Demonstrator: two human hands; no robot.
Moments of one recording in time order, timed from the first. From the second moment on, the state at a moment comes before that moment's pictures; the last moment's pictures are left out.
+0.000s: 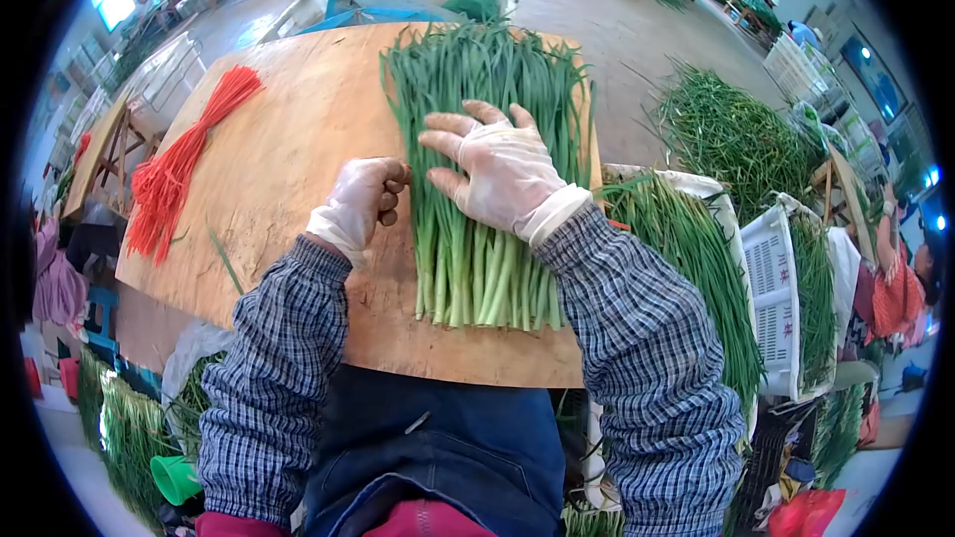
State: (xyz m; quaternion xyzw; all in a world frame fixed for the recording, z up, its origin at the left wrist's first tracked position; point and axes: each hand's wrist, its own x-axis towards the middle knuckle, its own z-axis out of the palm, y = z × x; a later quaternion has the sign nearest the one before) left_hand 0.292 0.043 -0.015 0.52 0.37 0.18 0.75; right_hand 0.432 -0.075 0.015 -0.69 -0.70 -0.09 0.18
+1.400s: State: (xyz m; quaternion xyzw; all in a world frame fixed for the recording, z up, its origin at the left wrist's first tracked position) left_hand 0.271 0.049 -0.035 0.51 0.38 0.17 0.75; right_hand 0.484 -0.166 -0.084 -0.77 -0.30 -0.10 0.56
